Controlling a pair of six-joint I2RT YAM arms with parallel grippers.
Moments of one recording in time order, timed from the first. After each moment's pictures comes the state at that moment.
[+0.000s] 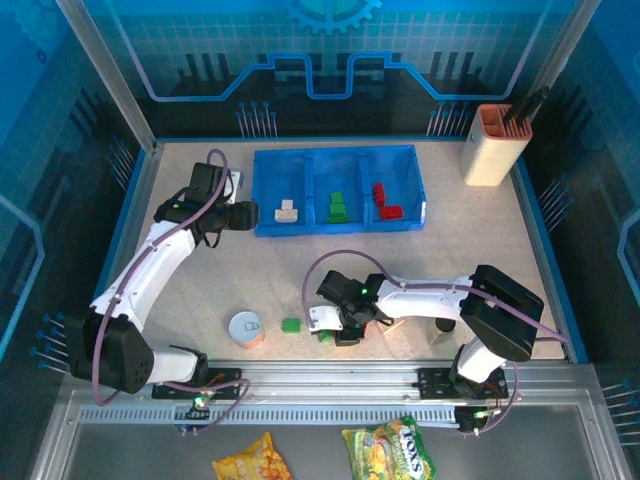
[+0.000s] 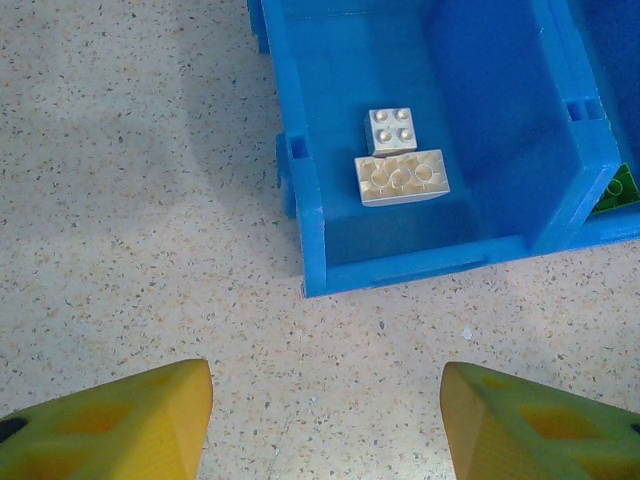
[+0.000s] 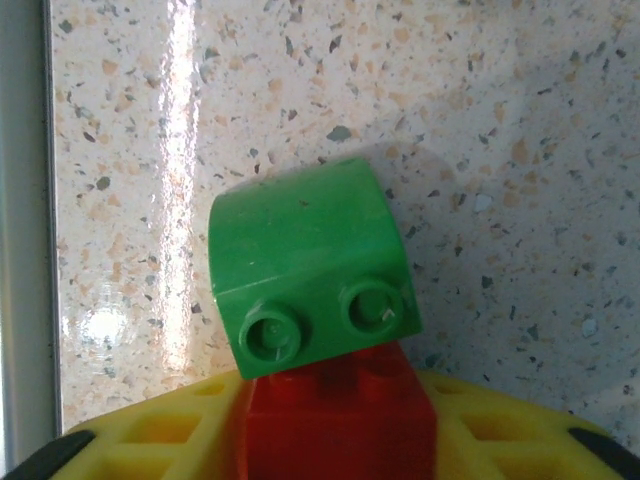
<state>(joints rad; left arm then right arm) -0.19 1.33 1.16 -0.71 0.01 -0.17 1.05 1.60 0.85 -0.56 -0.12 -0.56</state>
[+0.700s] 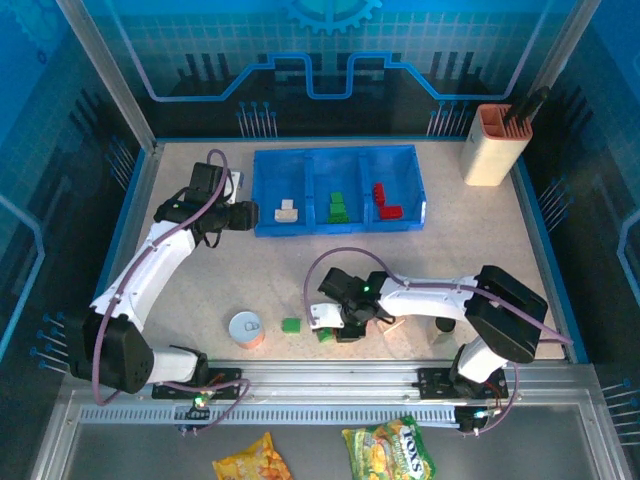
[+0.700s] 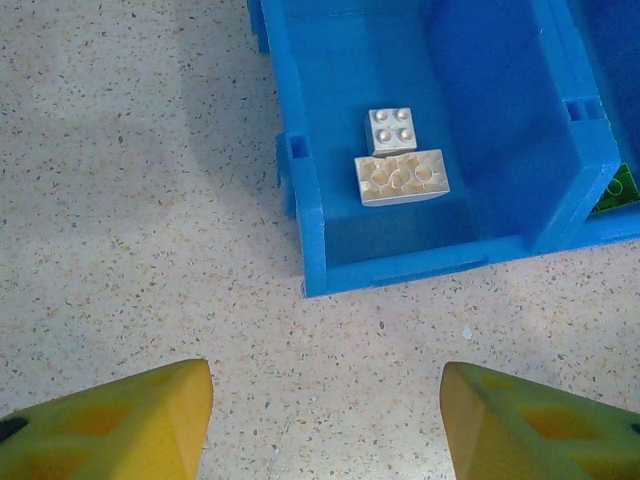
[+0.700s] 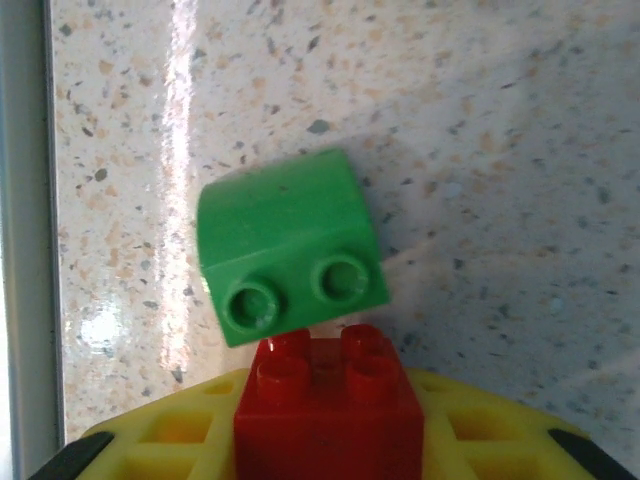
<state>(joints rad) -0.19 1.33 1.16 -0.71 0.01 -0.17 1.03 1.58 0.87 -0.58 -0.12 -0.57</state>
